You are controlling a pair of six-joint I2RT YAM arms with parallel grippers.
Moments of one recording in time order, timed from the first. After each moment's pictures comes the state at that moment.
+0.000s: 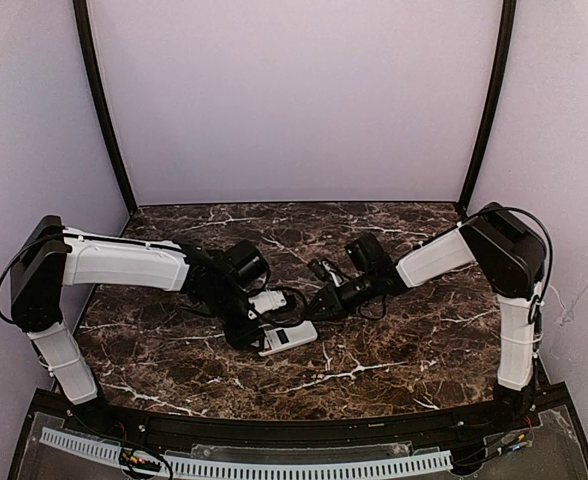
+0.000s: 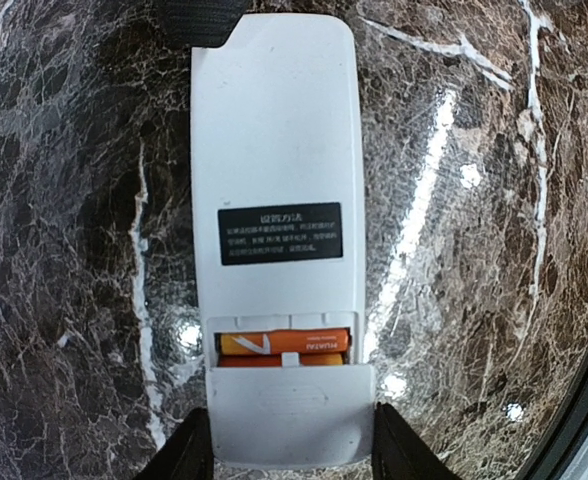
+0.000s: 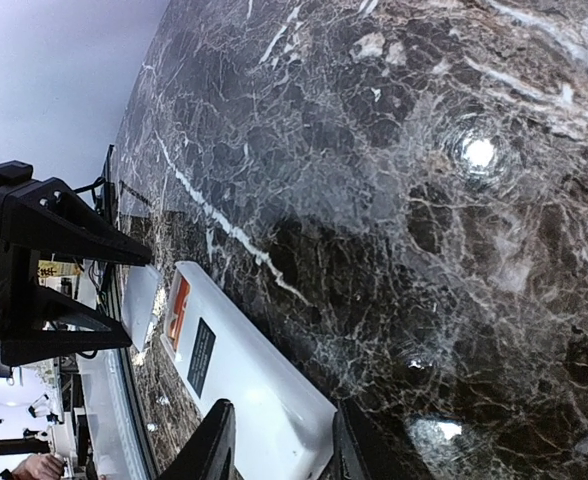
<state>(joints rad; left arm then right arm) -0.90 1.74 1.15 -0.67 0.15 0.28 0.69 2.05 1.10 0.09 -0.84 0.41</state>
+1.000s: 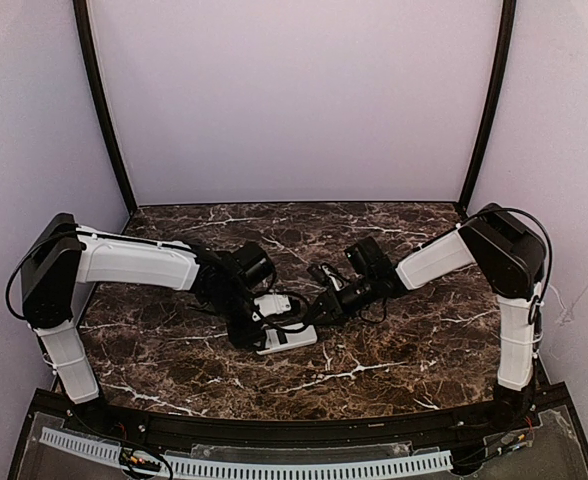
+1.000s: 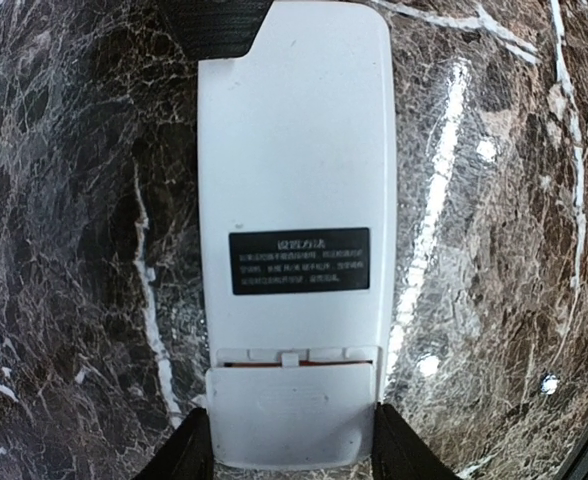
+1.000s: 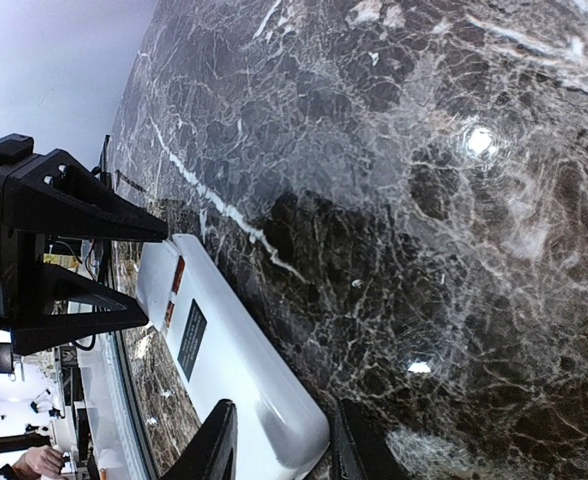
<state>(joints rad) -0.90 1.81 1.18 -0.68 0.12 0.40 0.70 2.05 1.08 0.08 -0.84 0.40</state>
